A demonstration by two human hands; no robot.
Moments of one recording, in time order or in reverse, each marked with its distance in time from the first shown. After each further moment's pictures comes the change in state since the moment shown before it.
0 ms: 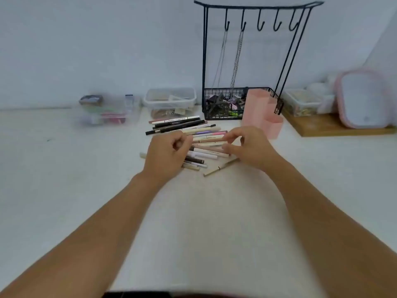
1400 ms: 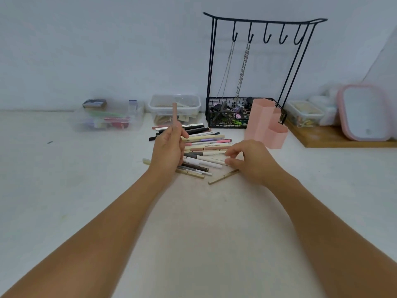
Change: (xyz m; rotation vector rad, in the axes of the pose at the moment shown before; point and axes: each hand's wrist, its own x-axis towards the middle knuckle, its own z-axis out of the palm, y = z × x) left_hand 0.014 0.017 -0.004 -0.665 0.044 -0.600; right_hand -0.010 -0.014 0.005 -0.172 -0.072 0.055
